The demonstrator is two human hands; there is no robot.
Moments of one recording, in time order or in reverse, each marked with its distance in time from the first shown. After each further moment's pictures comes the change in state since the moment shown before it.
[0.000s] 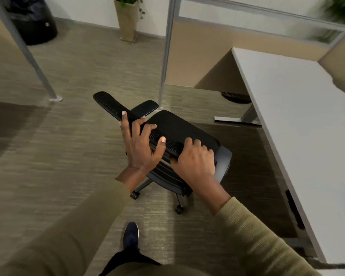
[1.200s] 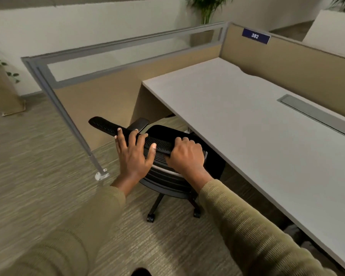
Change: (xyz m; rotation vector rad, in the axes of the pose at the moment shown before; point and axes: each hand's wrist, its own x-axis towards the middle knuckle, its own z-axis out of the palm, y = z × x) left_hand 0.322 0.044 0.351 -0.008 -0.469 0.435; right_hand 0.369 0.208 0.037 -0.012 0.190 0.491
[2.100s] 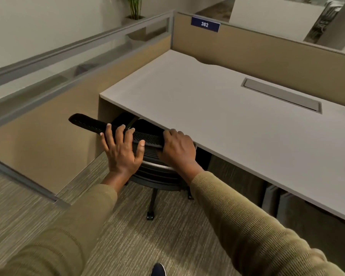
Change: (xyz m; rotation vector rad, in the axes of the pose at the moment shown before) left_hand 0.168 -0.087 0.074 -0.131 -0.065 0.266; right_hand 0.127 -0.044 0.043 -0.133 0.180 0.208
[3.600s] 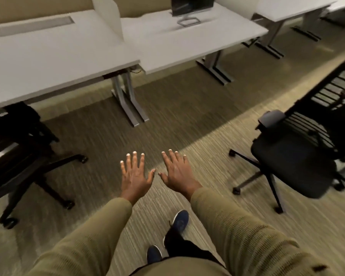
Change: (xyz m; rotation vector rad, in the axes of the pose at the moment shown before) left_hand -0.537 0.184 -0.118 -0.187 -0.935 1.021; right_hand -0.685 -0.106 -0.171 -0.017 -0.419 1.157
